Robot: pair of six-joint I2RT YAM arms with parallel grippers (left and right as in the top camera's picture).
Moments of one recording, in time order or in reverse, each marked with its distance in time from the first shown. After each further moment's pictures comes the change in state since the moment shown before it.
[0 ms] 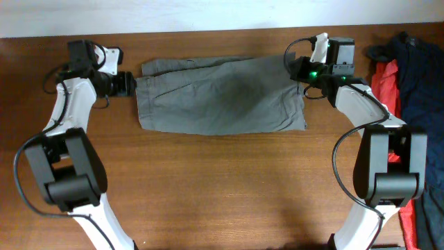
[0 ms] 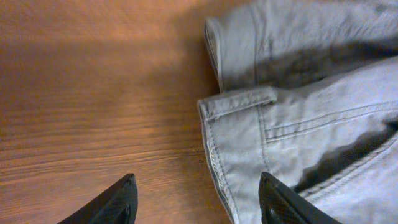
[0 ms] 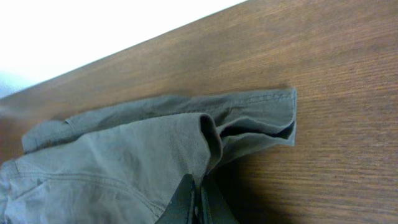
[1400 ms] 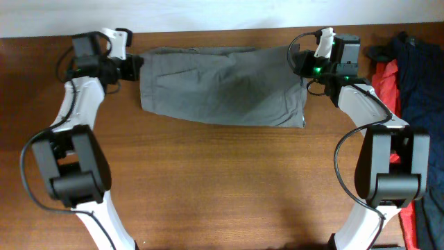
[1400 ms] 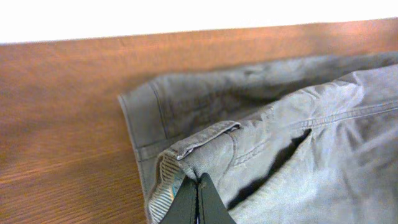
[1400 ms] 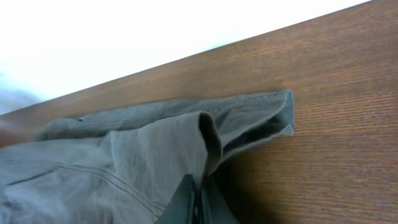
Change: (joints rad) left arm -0.048 0.033 0.006 0.294 0.251 -0.039; right arm -0.019 -0.002 0.000 0.098 0.011 0.003
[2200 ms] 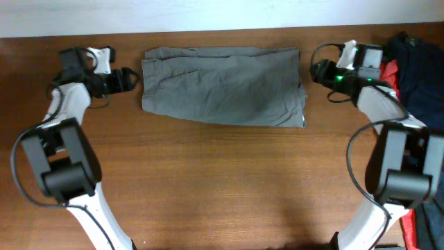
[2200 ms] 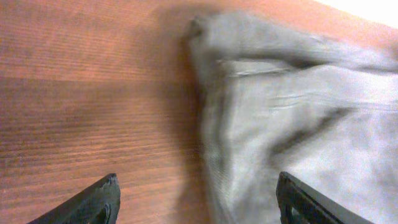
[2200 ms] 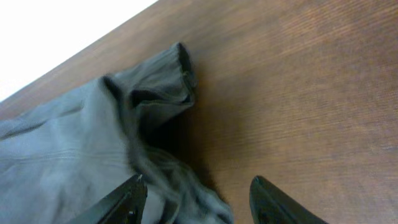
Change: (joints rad) left arm 0.130 0.047 0.000 -0.111 0.099 -0.084; right arm -0.147 -0.009 -0.001 -0.226 -0.020 -0.035
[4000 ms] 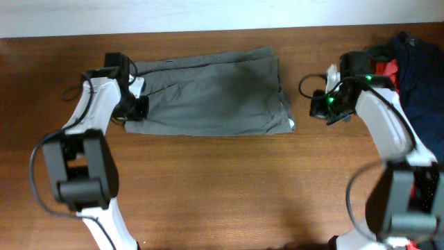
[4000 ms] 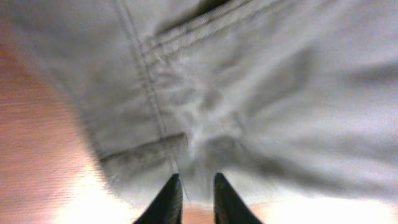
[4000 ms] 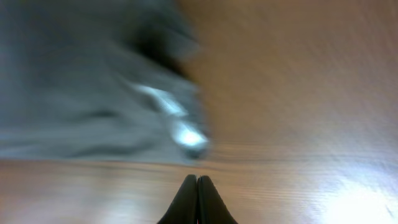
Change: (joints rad) left arm -0.226 -0.150 -0.049 -0.536 -0.614 0.044; right arm 0.139 -0.263 -0.002 -0.643 0.160 -0.173
